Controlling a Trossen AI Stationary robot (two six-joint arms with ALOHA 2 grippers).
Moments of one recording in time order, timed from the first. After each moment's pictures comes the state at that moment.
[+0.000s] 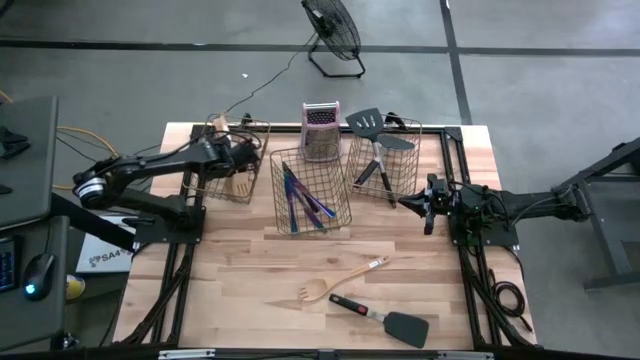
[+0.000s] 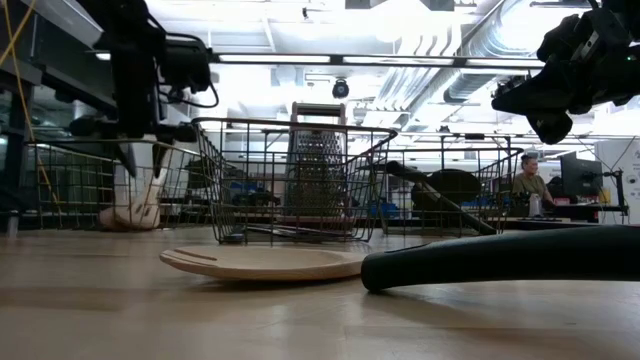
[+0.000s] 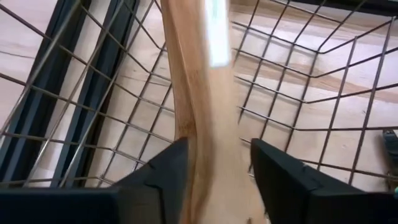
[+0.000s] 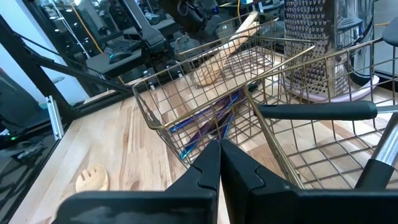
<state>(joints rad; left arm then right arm) 0.52 1.20 0.77 -0.87 -0.54 -1.21 0.05 0.23 0.13 -0.07 0.23 0.39</state>
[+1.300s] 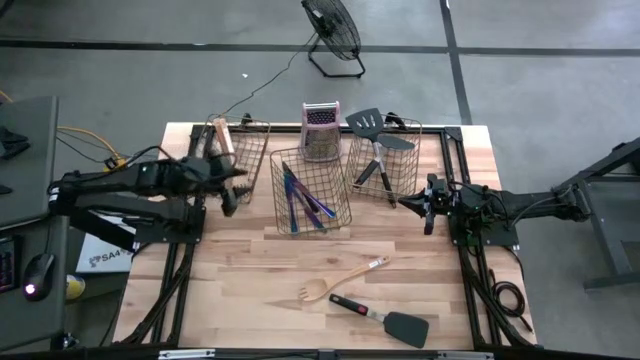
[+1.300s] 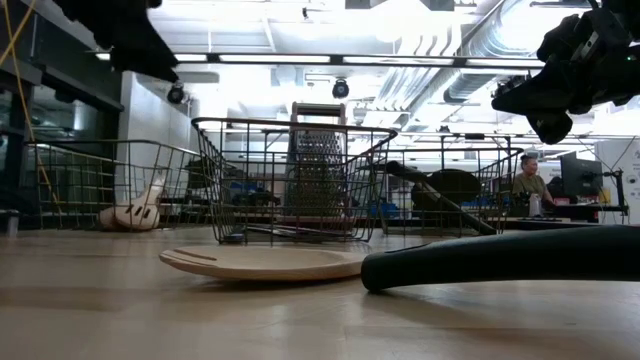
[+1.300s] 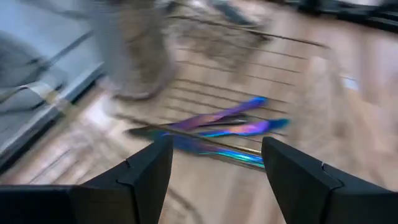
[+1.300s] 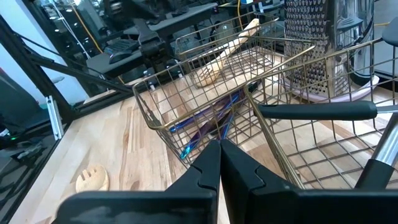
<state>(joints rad) 0.06 0.62 0.75 -0.68 -0.31 -0.24 0.05 0.23 0.13 -0.07 0.23 0.39</state>
